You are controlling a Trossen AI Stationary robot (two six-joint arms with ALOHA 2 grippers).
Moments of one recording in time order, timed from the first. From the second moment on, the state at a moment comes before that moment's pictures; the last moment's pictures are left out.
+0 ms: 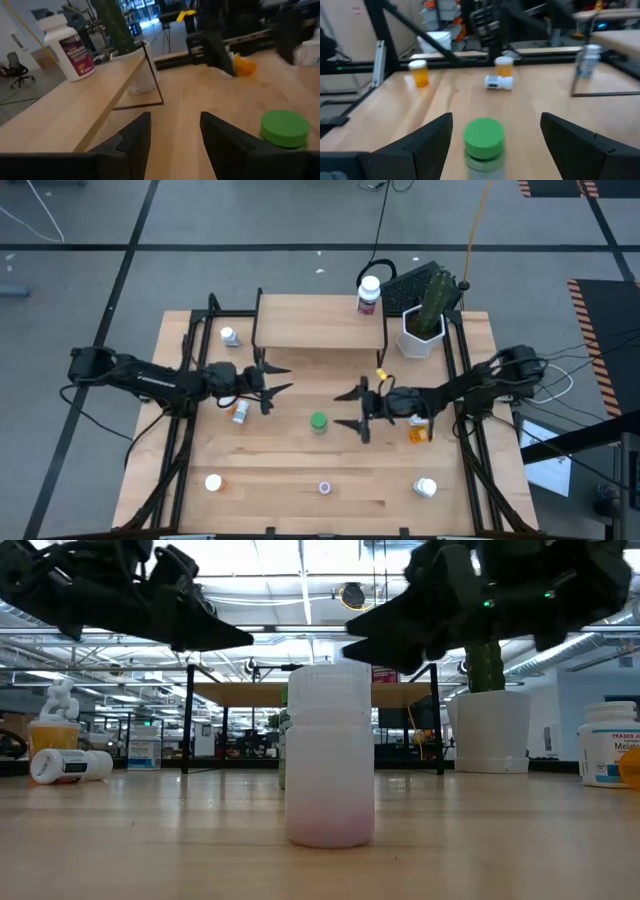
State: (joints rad) left arm 0.05 1.17 0.32 0.73 -0.14 0.27; right arm 0.16 1.63 0.52 0.94 0.13 0.09
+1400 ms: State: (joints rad) left arm 0.11 1.21 0.34 0.76 -0.15 0.30; right arm 0.20 1.89 0.73 0.82 0.23 0.13
